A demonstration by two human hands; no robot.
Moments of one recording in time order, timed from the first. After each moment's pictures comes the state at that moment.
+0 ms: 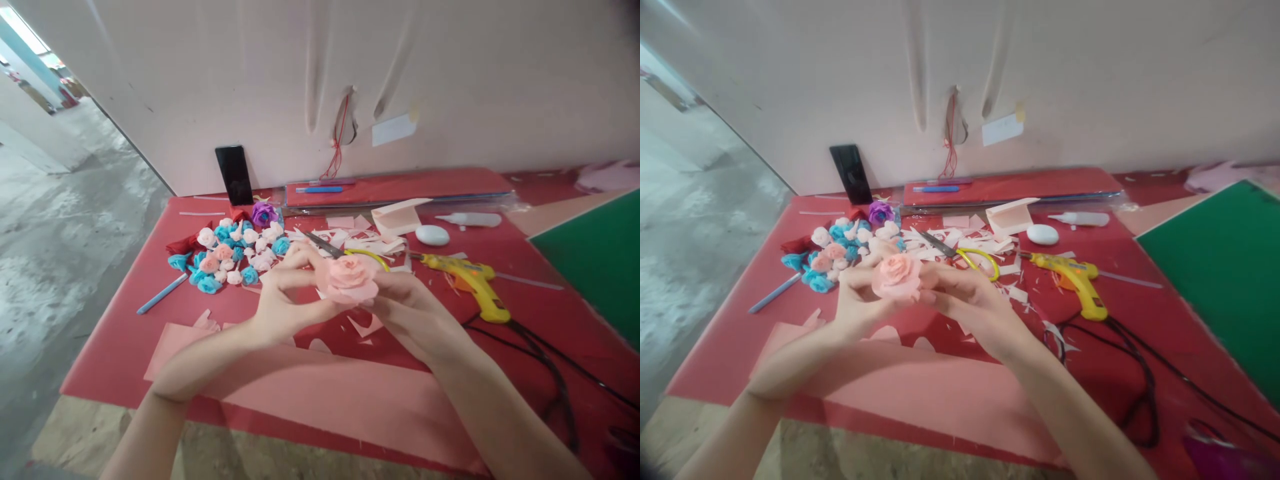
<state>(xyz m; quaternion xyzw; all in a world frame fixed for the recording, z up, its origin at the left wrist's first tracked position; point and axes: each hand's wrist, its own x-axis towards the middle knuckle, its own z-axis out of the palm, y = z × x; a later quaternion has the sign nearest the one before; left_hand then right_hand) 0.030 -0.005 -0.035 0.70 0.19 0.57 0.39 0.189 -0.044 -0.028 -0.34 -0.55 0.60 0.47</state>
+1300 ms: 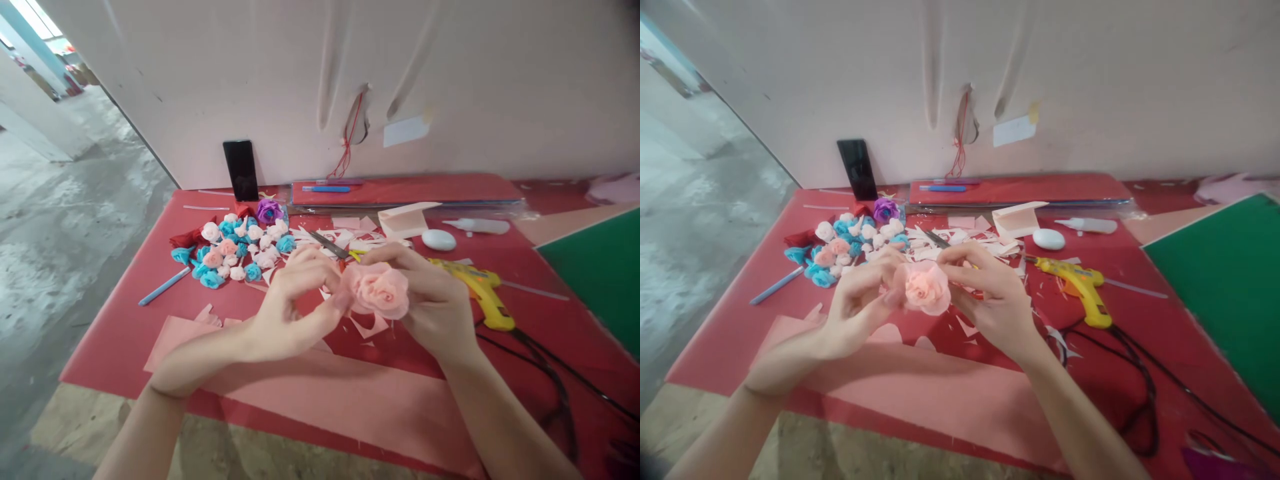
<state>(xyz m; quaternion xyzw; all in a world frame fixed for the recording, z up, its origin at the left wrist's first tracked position) 0.018 -0.018 -0.011 0.76 0.21 0.48 0.39 0.198 -0.035 -0.031 -0.36 -0.75 0.19 0.52</state>
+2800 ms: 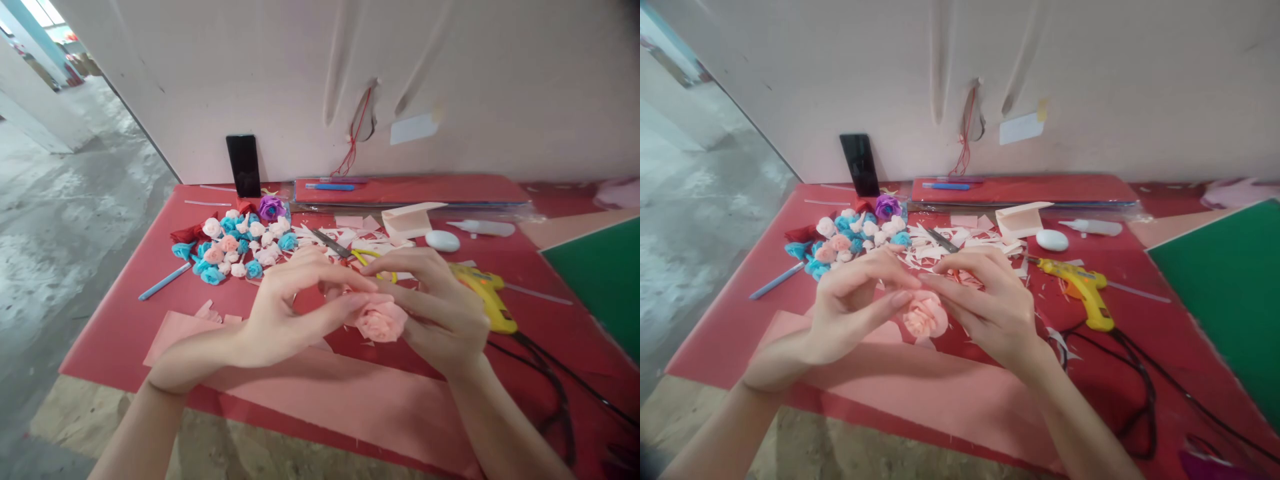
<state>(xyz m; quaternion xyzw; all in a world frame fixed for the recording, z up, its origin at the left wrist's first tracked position) 0.017 -0.022 -0.002 0.73 0.20 0.53 0.39 0.198 -0.040 -0.026 -0.34 -0.81 -0.02 0.47</state>
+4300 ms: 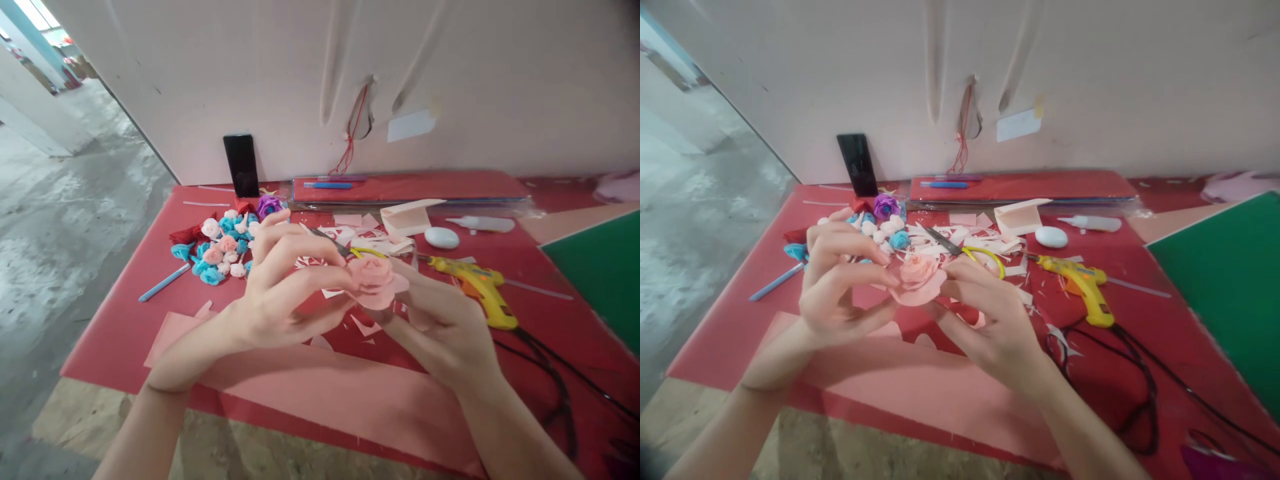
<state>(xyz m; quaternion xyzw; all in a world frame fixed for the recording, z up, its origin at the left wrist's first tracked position) 0.012 -0.001 -0.007 0.81 0.15 0.57 -0.03 0.186 -0.054 -0.013 -0.40 -0.77 0.15 0.47</state>
